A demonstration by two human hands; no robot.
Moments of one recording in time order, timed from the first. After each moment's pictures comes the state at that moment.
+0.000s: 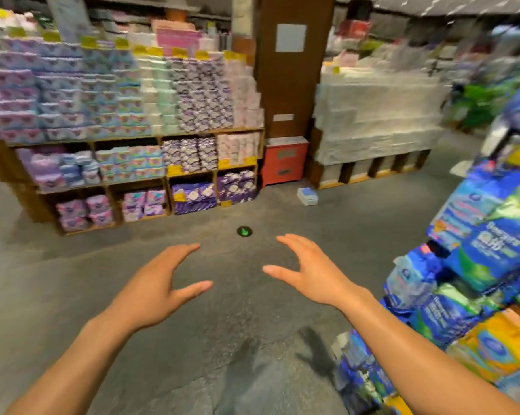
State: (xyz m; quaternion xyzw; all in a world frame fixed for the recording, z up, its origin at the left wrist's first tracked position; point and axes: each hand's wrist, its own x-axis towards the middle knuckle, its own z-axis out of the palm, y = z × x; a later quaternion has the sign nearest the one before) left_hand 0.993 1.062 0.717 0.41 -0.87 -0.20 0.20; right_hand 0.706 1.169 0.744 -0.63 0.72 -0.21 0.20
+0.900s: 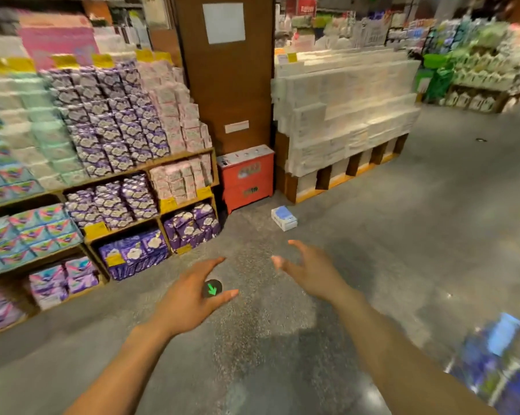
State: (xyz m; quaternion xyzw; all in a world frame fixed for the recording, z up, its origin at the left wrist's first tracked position) left_hand 0.507 0.547 0.689 0.32 -0.90 -0.27 0.12; right_hand 0.270 0.681 0.716 -0.45 0.81 -0.29 0.25
